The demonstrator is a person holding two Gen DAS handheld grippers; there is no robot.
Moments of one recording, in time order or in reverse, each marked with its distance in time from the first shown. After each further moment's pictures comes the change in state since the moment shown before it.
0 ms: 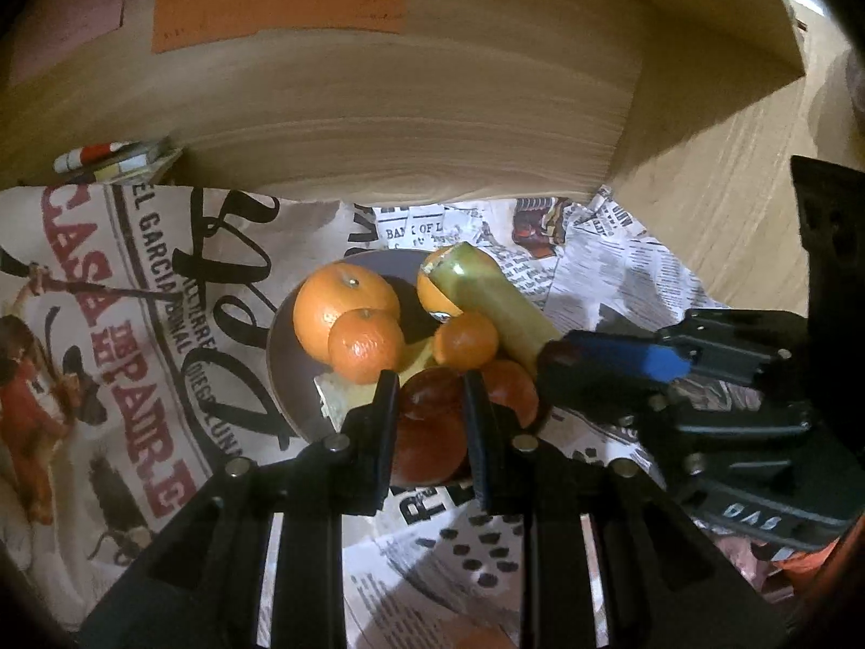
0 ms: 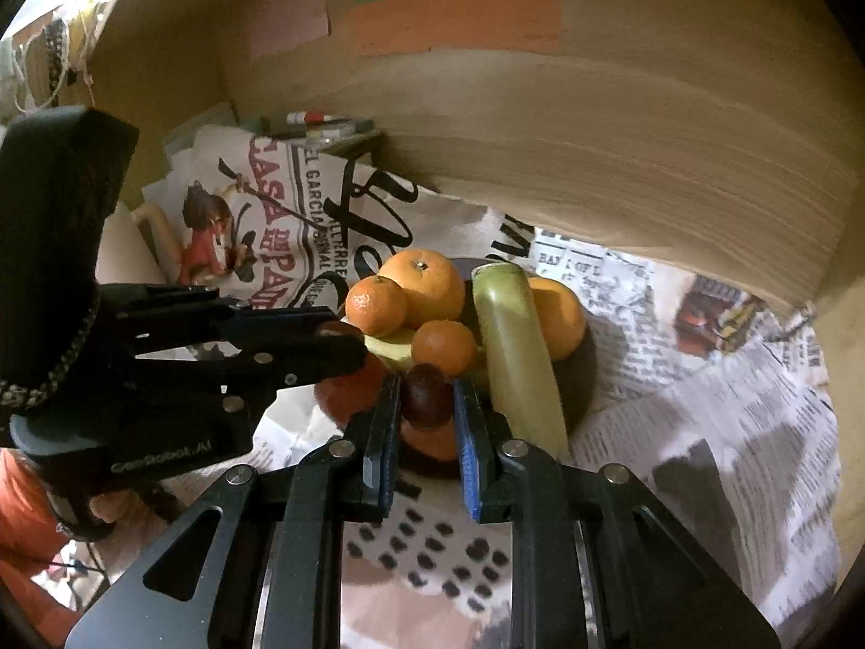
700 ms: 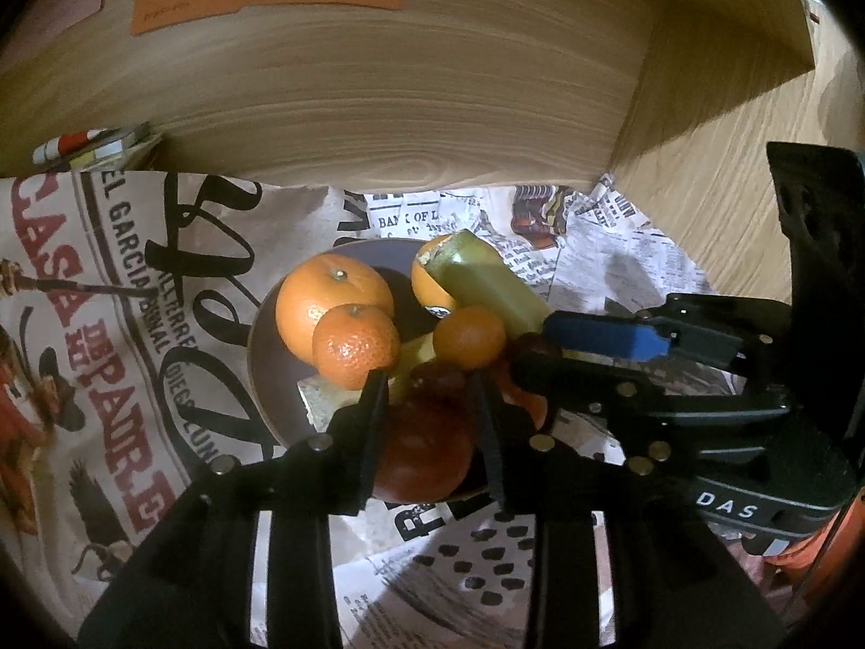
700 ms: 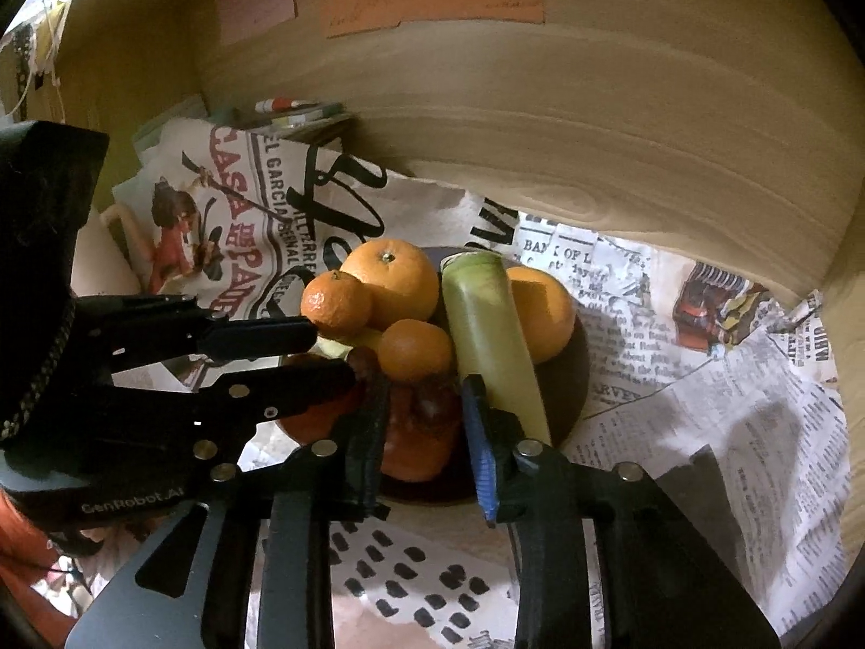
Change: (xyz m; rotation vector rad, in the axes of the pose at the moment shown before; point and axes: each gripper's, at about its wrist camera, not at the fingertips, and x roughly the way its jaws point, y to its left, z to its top) left arm 0.018 0.000 -0.001 0.003 0.018 -0.018; right arm 0.013 -0.020 0.003 0.029 0.020 -0.023
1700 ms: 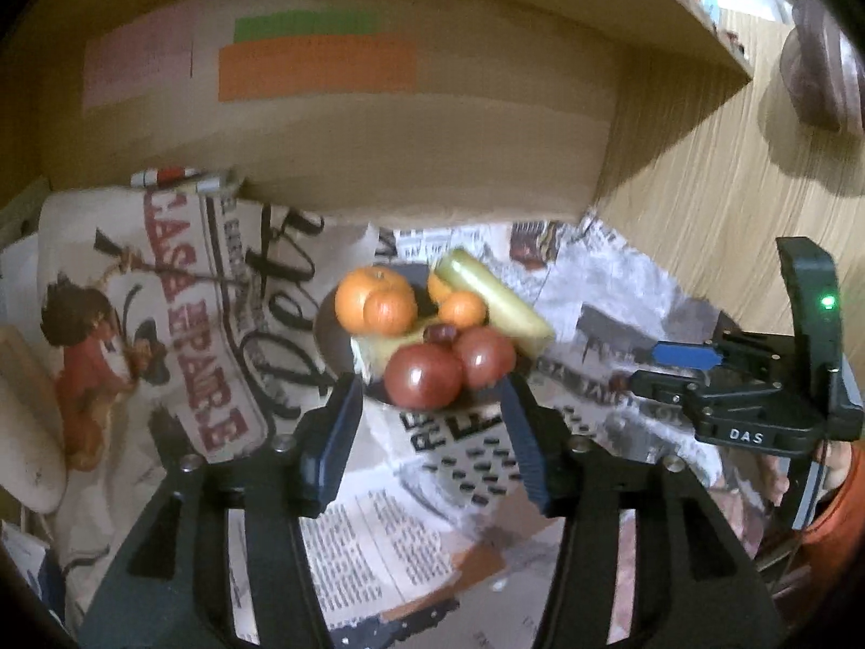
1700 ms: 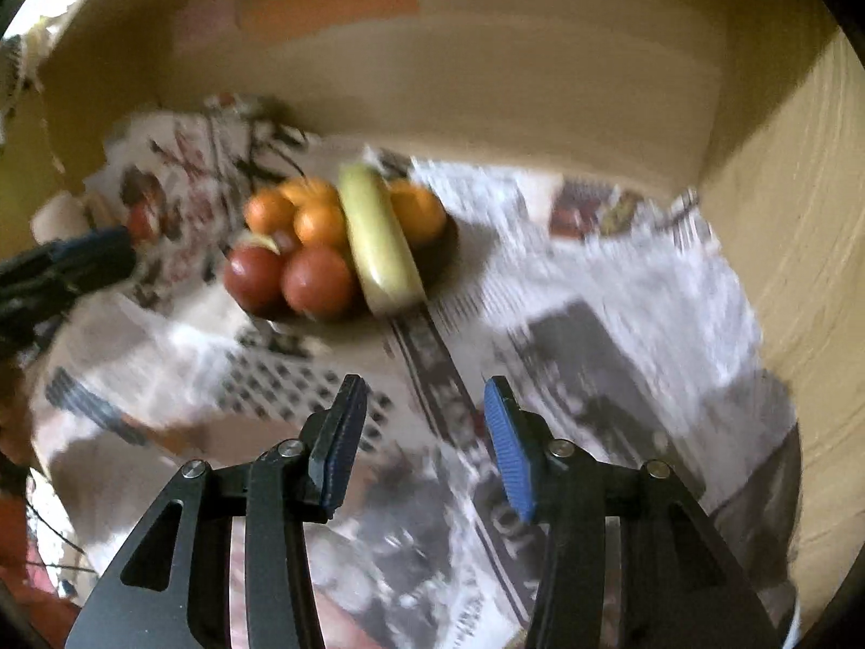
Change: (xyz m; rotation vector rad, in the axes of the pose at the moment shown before) left arm -0.088 -0.018 -0.050 0.018 -0.139 0.084; right arm -0.056 -0.027 -0.074 0.097 0.045 -0.162
